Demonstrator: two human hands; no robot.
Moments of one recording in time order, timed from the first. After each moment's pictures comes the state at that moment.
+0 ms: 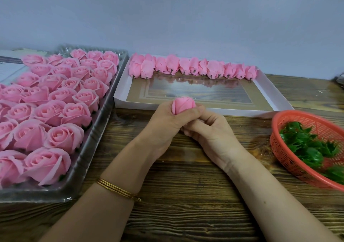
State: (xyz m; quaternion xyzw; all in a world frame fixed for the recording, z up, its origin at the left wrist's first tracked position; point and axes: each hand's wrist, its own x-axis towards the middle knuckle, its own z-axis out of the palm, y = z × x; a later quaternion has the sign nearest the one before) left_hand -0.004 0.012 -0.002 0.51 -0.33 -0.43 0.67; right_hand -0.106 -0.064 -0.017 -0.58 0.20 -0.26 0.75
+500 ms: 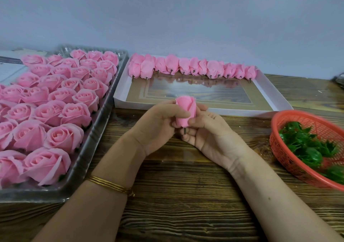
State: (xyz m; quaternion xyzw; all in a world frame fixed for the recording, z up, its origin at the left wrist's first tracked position) left_hand 0.015 0.021 0.003 0.44 -0.37 -0.53 0.62; right_hand -0.110 -0.069 -0.004 -0.48 0.16 -0.15 0.85
